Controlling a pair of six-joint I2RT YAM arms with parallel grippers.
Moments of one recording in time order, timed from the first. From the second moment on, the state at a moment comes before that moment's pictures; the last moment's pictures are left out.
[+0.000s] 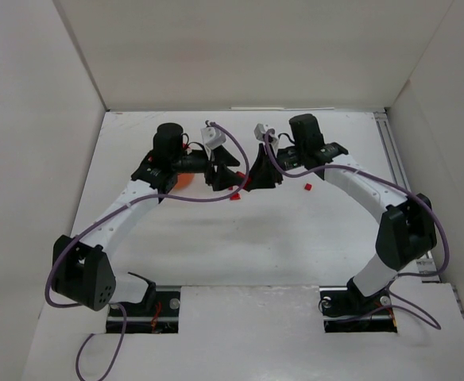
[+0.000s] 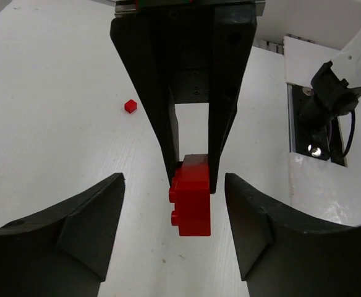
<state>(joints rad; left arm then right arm) -0.41 1.33 1.07 -0.03 0.99 0.08 0.47 1.63 1.33 -0.35 -1.23 -0.39</state>
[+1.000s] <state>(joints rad) -0.30 1.33 1.06 0.10 0.93 -0.07 0.43 1.69 1.41 -0.25 -1.09 -0.16</state>
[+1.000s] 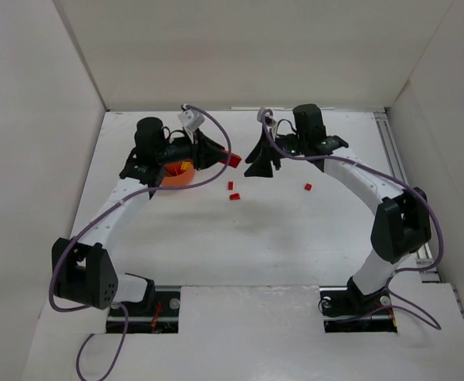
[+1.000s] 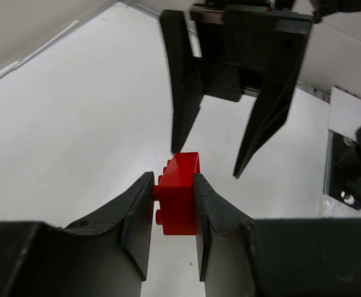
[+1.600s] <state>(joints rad) -0.13 1.64 1.56 -0.31 0.23 -0.20 0.32 1.66 1.35 -0.24 -0.59 -0.03</state>
